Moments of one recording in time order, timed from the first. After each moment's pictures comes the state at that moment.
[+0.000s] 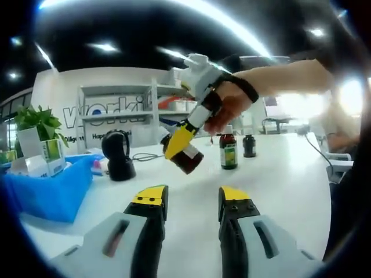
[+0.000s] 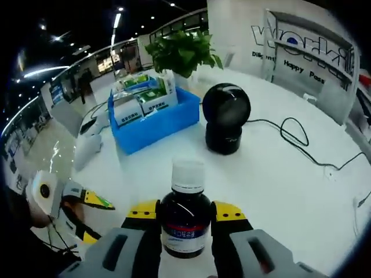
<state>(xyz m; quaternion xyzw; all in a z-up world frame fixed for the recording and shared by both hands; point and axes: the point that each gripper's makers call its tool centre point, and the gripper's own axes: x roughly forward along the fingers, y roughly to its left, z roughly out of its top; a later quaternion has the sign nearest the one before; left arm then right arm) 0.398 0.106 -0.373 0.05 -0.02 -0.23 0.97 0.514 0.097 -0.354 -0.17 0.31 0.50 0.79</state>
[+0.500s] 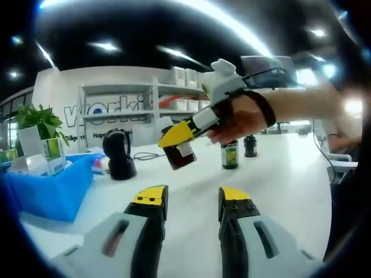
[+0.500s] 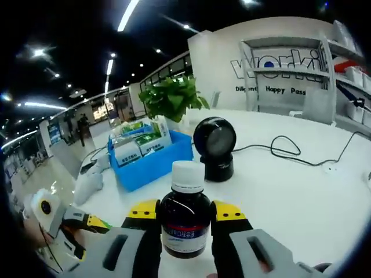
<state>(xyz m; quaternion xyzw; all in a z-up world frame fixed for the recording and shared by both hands) 0.398 0.107 -0.372 0.05 -0.02 -0.22 0.97 0.517 0.097 -0.337 -0.04 0.18 0.50 0.85</state>
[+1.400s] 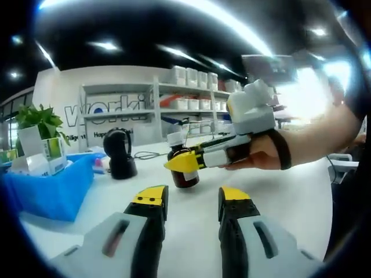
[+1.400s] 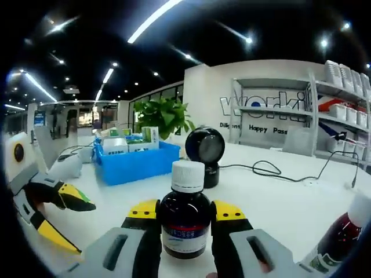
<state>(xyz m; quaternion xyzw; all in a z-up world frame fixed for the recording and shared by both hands) 0.399 0.107 -0.372 0.05 -0.02 -0.22 0.97 0.514 0.089 -0.367 -0.06 0.06 0.42 0.90</state>
